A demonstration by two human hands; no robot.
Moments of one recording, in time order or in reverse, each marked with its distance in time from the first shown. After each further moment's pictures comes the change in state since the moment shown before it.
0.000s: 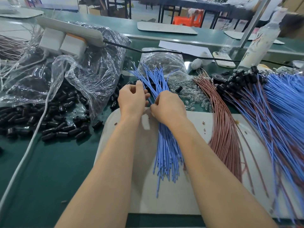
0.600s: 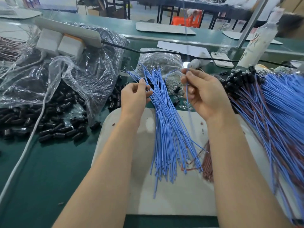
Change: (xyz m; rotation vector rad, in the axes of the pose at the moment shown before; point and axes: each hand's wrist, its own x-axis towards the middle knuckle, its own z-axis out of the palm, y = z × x) left_hand -0.010 0.007 0.003 -0.108 -0.135 -0.011; right_hand 0.001 0.055 -0.058 1.542 -0.097 -0.091
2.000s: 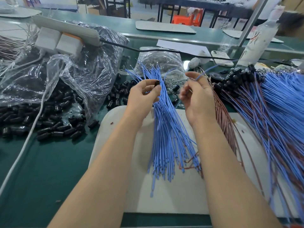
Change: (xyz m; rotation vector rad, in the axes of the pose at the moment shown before) left_hand -0.013 0.002 0.007 0.050 -0.247 0.053; right_hand 0.004 0.034 0.007 0.019 0.333 -0.171
